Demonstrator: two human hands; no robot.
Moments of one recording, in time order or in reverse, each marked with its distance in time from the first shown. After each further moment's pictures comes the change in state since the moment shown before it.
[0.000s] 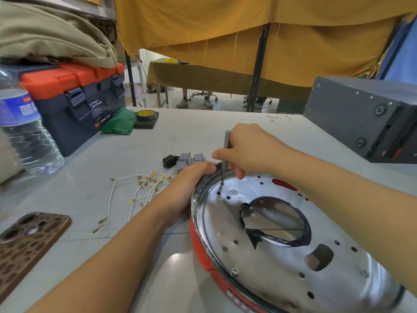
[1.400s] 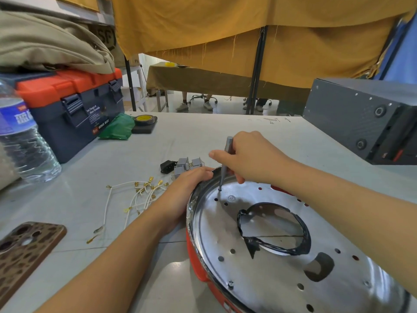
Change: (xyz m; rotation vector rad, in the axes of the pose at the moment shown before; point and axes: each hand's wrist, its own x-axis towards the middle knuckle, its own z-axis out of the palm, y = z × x) left_hand 0.011 0.000 0.001 0.016 -0.047 -0.008; right_hand -0.004 0.010 0.004 0.047 0.061 -0.021
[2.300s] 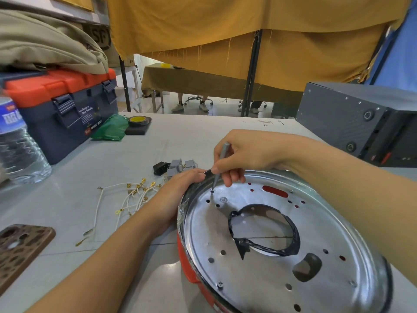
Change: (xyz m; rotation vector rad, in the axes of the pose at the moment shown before) left_hand 0.000 -0.004 0.002 0.065 0.016 0.106; right_hand 0.008 0.005 -0.028 0.243 -0.444 -0.062
